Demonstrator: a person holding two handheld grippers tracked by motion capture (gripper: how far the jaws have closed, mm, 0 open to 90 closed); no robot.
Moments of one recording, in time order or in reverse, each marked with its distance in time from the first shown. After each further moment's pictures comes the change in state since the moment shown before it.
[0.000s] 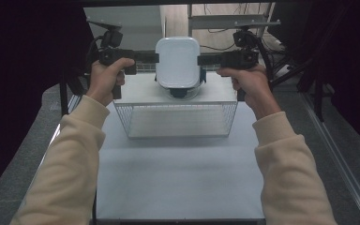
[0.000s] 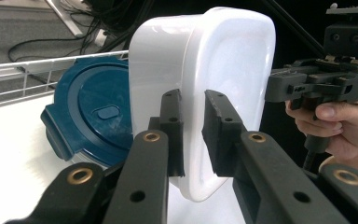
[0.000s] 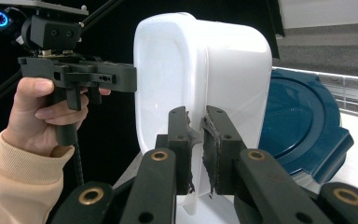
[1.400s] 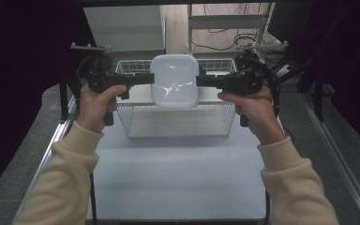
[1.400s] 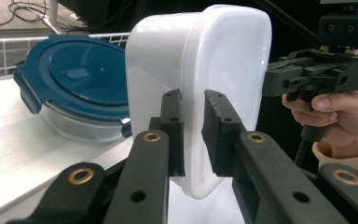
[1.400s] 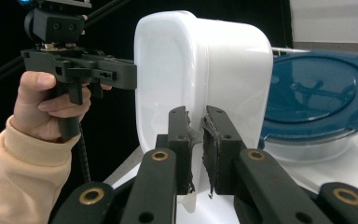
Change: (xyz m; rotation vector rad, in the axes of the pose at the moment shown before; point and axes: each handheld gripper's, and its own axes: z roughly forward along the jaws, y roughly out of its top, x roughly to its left) left arm -0.038 -0.053 -0.031 -0.044 -0.010 0.105; right arm 0.041 -0.048 -0.022 -0.026 0.022 -0.119
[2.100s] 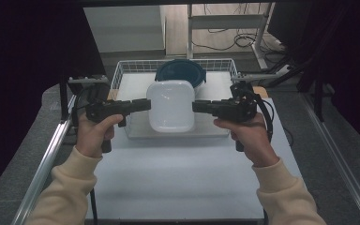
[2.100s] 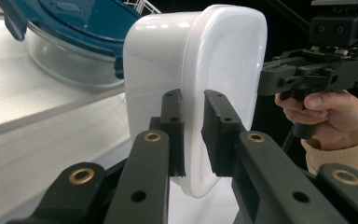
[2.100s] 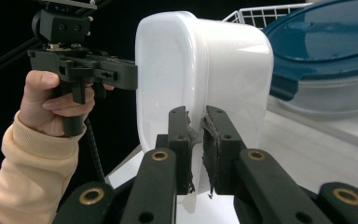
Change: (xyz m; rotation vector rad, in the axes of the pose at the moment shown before) left arm -0.002 -0.063 -0.009 0.000 -0.013 -0.029; right arm 0.009 -0.056 0.007 0.018 0.036 0.010
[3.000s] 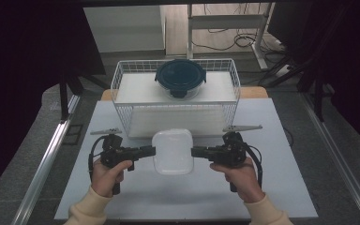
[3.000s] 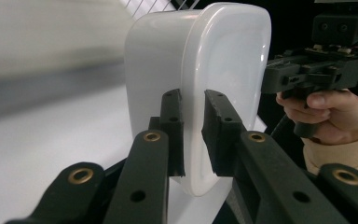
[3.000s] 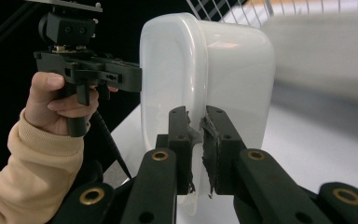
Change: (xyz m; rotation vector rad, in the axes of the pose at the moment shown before) left arm 0.028 -0.120 0.026 0.091 -0.006 -0.152; right arm -0.027 -0.123 0.026 0.087 0.035 0.150
